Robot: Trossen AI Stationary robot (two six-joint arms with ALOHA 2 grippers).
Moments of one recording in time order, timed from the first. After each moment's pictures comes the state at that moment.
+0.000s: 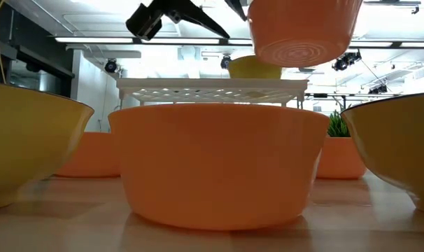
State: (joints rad) left arm -0.38 1.71 1.40 -0.41 -0.48 1.59; right arm 0.12 1.63 1.50 -1.18 -0.23 0.82
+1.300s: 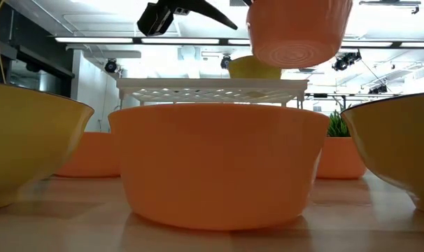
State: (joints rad) left arm -0.38 1.71 1.40 -0.36 -0.47 1.85; right arm 0.01 1.63 1.50 -1.17 -0.32 0.62
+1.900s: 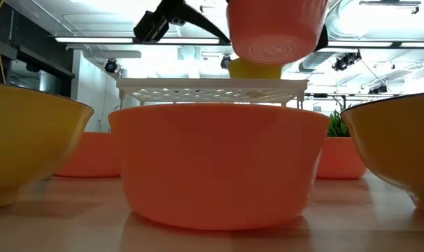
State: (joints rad) left arm -0.34 1.71 1.40 -0.42 -0.46 1.77; right arm 0.00 1.63 1.50 -1.07 -0.35 0.71
